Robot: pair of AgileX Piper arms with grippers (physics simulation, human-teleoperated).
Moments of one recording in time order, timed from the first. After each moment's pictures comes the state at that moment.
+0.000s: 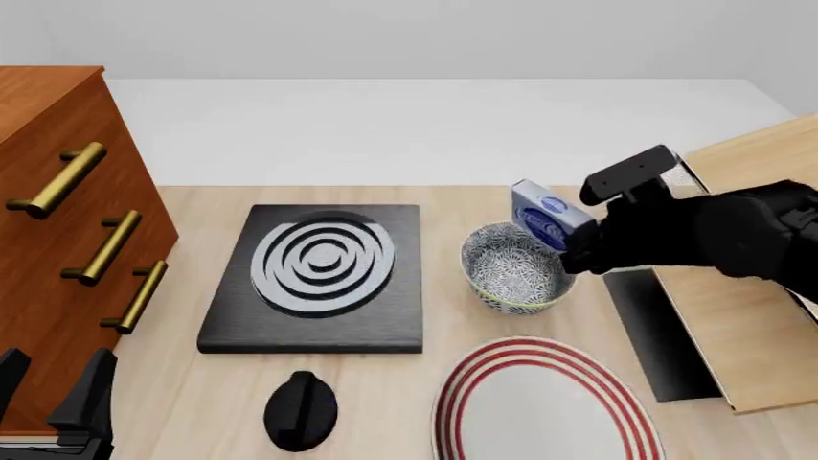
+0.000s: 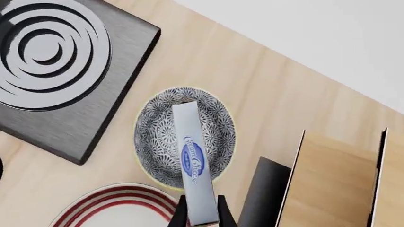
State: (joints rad) left arm 0.00 0.01 0.00 0.00 0.00; right arm 0.25 1.32 -0.96 0.50 -0.23
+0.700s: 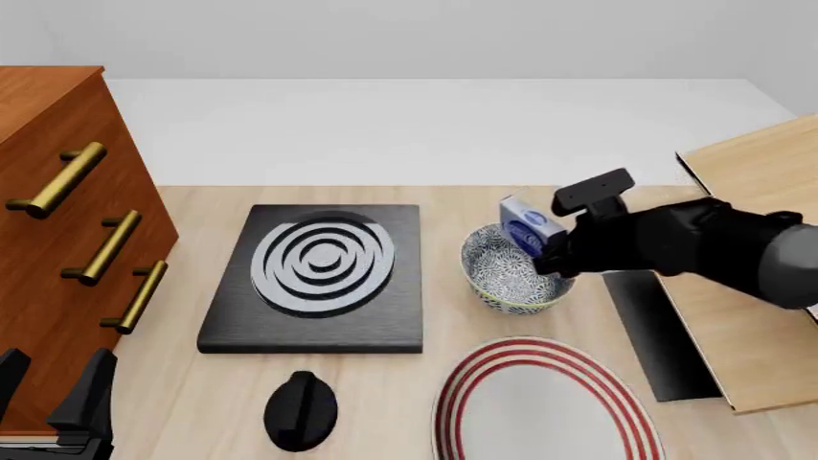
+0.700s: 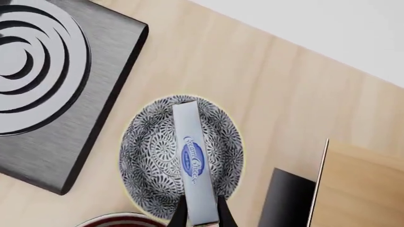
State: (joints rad) left arm 0.00 0.01 0.00 0.00 0.00; right arm 0.24 1.54 -0.97 0.34 -0.16
